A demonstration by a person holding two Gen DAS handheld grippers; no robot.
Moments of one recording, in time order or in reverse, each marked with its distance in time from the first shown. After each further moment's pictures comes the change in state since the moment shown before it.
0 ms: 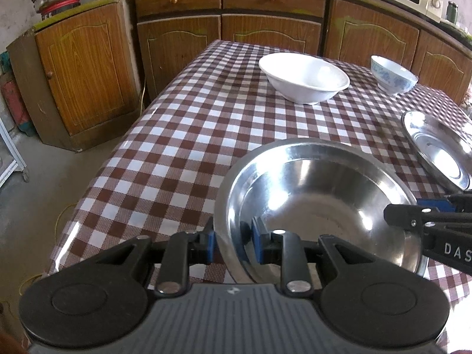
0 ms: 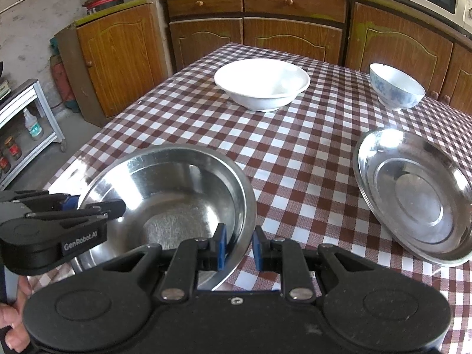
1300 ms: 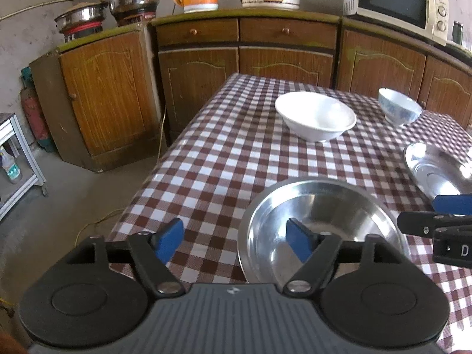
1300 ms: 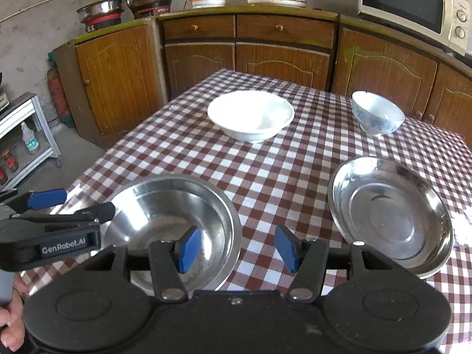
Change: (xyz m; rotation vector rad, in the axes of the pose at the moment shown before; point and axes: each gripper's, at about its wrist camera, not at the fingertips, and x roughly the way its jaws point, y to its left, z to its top) left arm -0.038 0.005 0.010 -0.016 -0.114 0.067; right arm -0.040 -0.001 0.013 -0.003 -0.085 -0.038
